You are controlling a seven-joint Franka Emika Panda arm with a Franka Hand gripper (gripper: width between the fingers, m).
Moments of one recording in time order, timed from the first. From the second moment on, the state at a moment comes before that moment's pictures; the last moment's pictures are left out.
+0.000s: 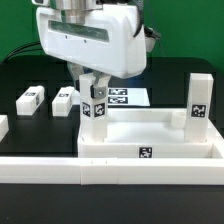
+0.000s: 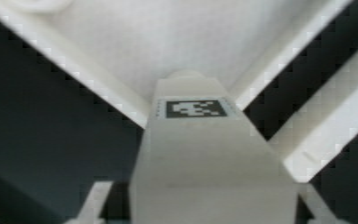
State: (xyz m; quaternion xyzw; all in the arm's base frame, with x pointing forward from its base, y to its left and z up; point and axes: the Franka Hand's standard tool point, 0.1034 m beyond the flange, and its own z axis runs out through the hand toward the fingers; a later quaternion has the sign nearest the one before) arm 0.603 -0.053 0.104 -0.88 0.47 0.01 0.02
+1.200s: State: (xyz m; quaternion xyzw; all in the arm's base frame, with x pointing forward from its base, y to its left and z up) arm 0.602 -0.044 0.104 -1.00 0.09 0.00 0.02
